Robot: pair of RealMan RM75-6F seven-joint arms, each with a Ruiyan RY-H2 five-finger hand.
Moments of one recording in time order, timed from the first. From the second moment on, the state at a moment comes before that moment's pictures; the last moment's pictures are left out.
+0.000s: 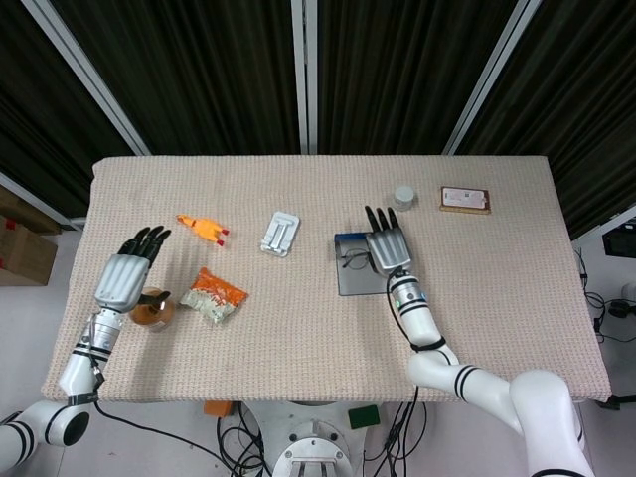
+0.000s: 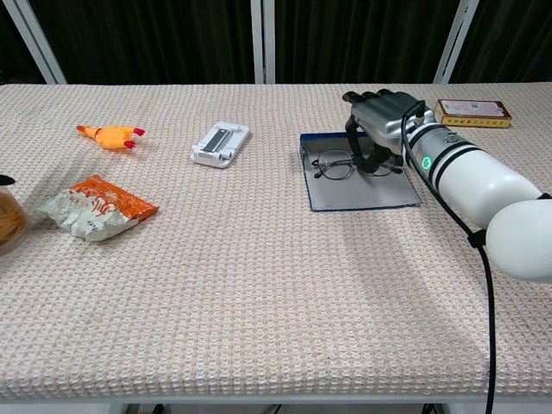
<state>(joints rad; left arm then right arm) -0.42 -1.45 -0.10 -1.27 1.40 1.21 0.00 0.85 -1.96 0.29 -0.87 -1.05 0.92 -0.57</state>
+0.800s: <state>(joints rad) -0.42 -1.45 -0.10 -1.27 1.40 1.22 -0.01 0.79 -1.90 0.27 -0.99 -1.10 1.01 -0.48</state>
